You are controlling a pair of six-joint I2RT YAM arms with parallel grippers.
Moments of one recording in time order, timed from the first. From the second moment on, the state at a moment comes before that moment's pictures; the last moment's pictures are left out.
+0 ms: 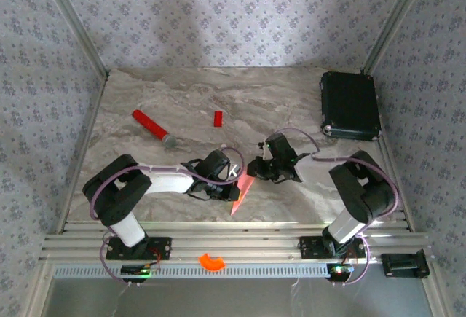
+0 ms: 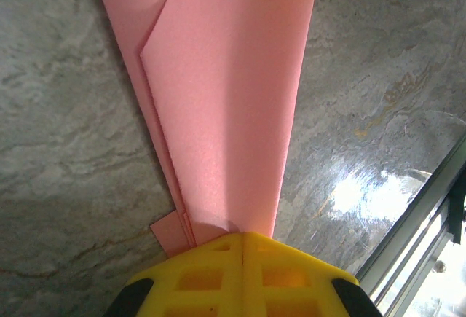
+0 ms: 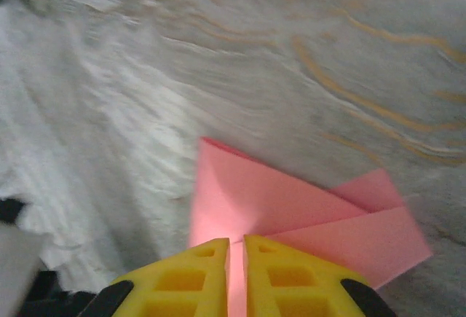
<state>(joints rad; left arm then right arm) -0.89 1.66 0.71 -0.08 0.46 -0.67 0.58 1.62 0.65 0.05 -0.45 0.73</state>
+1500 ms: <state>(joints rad) -0.94 1.67 0.72 -0.02 0.40 -0.76 0.57 1.67 0.60 0.21 -0.48 0.79</state>
